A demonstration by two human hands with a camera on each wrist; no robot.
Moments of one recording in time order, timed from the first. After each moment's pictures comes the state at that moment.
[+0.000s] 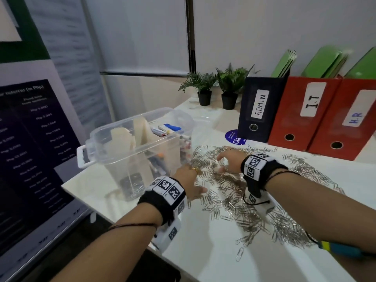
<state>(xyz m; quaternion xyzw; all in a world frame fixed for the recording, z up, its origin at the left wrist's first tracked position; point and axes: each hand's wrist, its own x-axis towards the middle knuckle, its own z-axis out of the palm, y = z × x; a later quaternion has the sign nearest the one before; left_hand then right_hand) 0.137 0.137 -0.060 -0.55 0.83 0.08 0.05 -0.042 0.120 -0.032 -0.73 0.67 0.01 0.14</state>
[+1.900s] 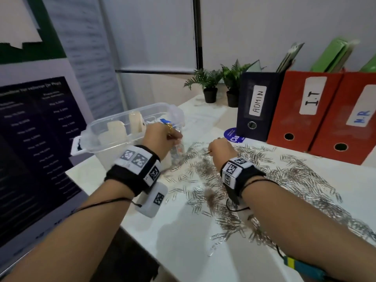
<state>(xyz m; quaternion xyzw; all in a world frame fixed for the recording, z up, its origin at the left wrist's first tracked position) 0.128 0.151 0.023 -0.60 0.73 0.07 -0.32 -0.038 0.127 -0.030 -0.74 0.66 -0.12 0.06</state>
